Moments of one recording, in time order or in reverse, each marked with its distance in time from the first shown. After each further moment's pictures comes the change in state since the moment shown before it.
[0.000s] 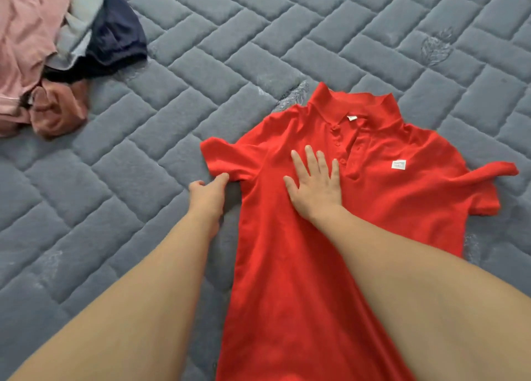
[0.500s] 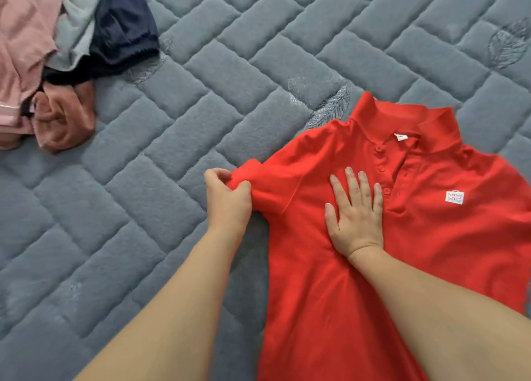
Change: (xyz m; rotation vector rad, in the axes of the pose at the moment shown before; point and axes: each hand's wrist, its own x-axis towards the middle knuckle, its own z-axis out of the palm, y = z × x) left_hand 0.032 0.050 0.000 0.137 0.079 0.324; right_hand 0.021 0.002 0.030 0.030 0.249 0.001
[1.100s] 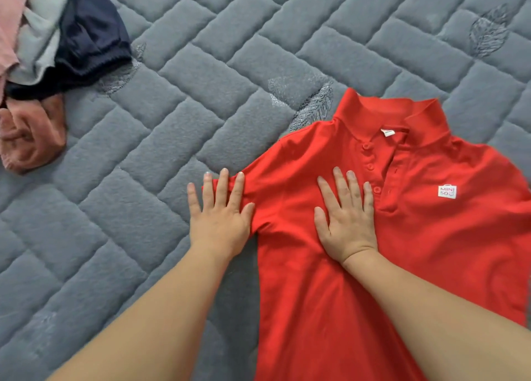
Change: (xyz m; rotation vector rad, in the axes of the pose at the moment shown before) left_hand 0.024 -0.059 0.008 1.381 -0.236 0.537; right_hand 0.002 0.002 0.009 -0.024 0.074 -0.022
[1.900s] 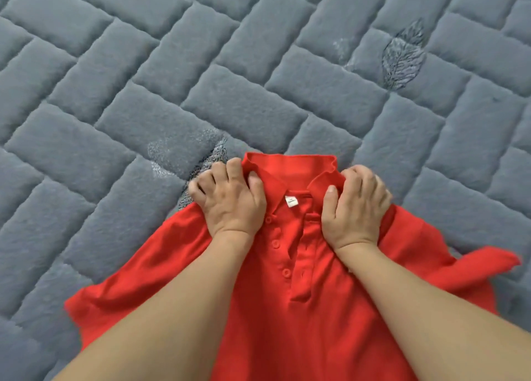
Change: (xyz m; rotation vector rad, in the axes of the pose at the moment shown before) left_hand 0.169 0.224 -0.046 -0.289 0.384 -0.139; right_hand 0.125 0.175 -0.012 0.129 0.274 0.415
